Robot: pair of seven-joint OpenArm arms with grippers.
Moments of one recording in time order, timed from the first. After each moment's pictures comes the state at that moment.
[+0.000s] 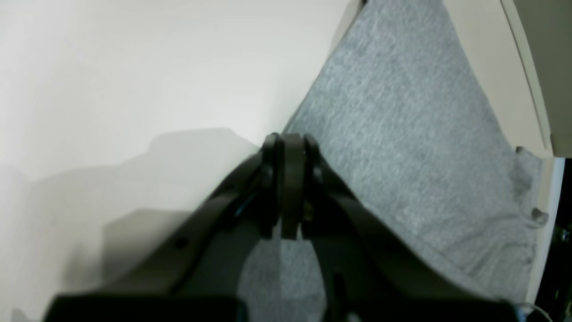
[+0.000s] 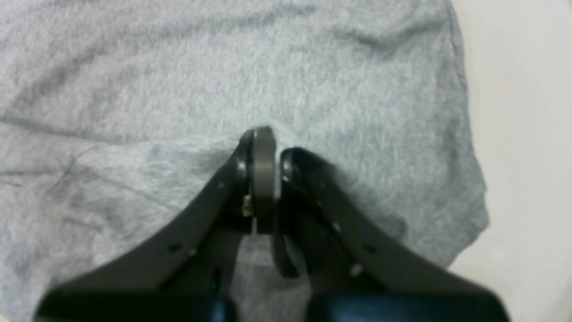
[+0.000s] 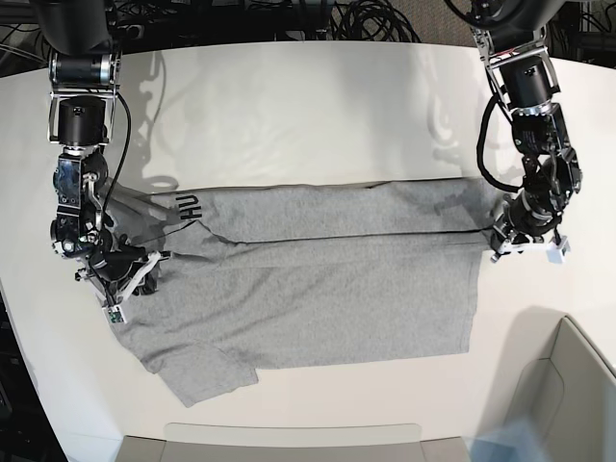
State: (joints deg) left arm -11.4 -16.7 -23.4 66.4 -44.6 3.9 45.1; right arm 23.2 20.5 0.0 60.8 14.2 24.3 -36.3
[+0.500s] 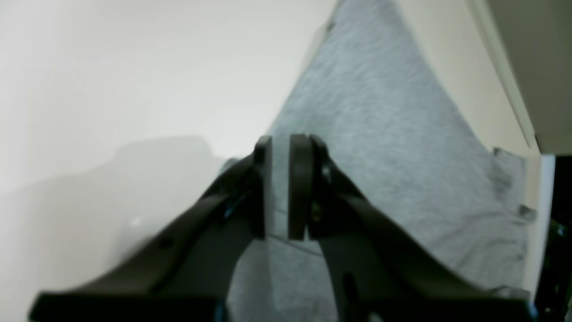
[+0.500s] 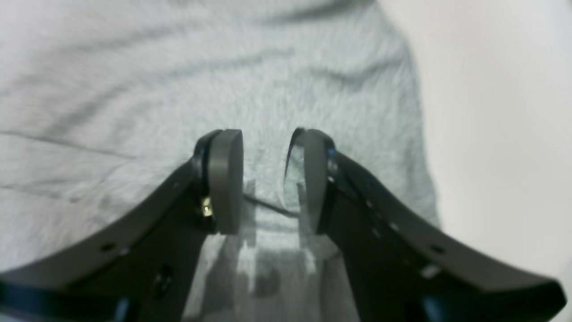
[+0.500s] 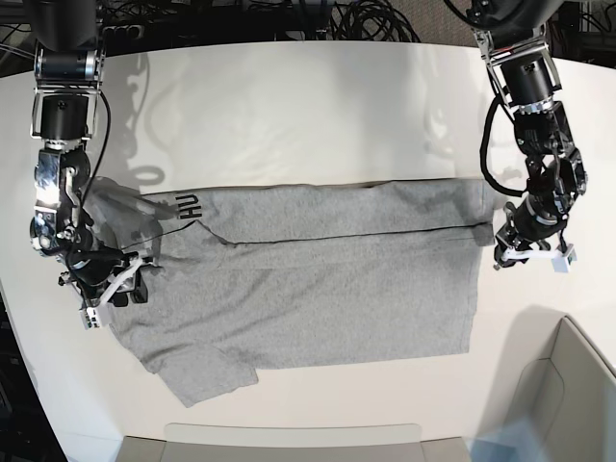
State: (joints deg) left arm -9.9 -16.6 -23.5 74.5 -44.8 3.9 47.3; right arm 19.1 26.8 0.4 70.0 25.0 24.3 -35.6
